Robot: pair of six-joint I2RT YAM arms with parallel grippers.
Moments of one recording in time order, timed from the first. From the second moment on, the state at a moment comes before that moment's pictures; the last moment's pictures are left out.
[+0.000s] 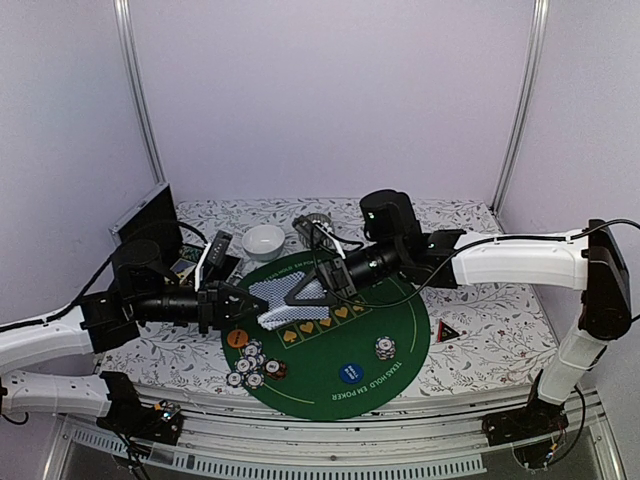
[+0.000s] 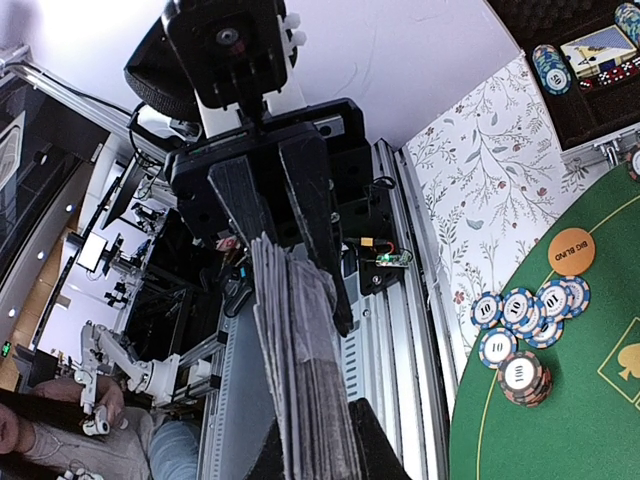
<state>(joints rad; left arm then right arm) -0.82 0.85 0.53 0.12 0.53 -0.58 0.97 1.71 1.26 0.07 -0.88 0.56</state>
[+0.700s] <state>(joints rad) -0.73 0.97 0.51 0.29 0.52 -0.77 0.88 1.83 1.36 0.07 -0.95 0.64</state>
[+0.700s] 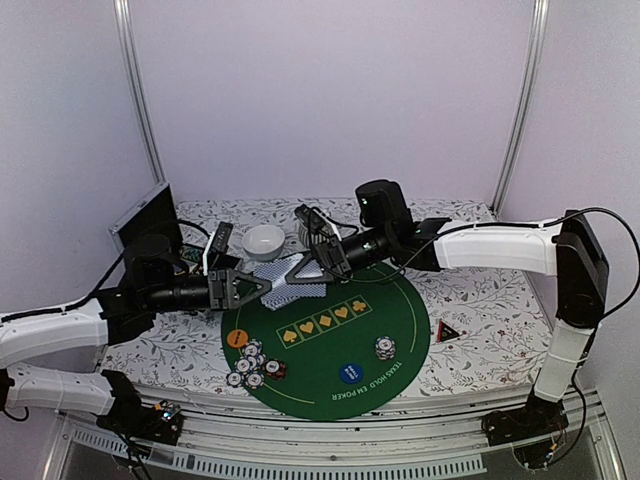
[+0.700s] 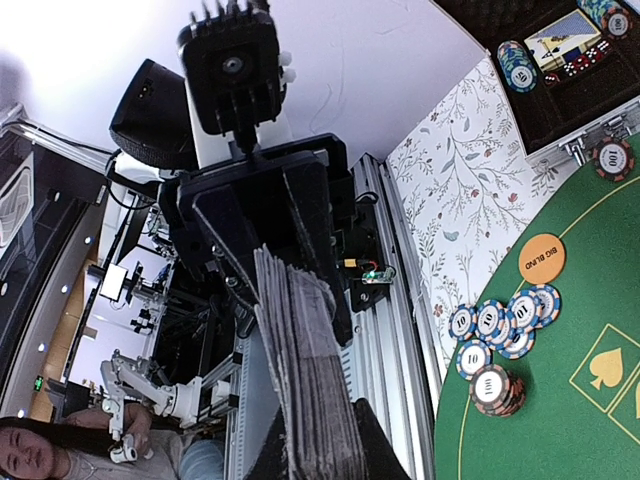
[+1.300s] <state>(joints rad) -0.72 1.03 0.51 0.40 0.58 -0.75 0.89 1.85 1.38 0.07 -0.96 0.64</state>
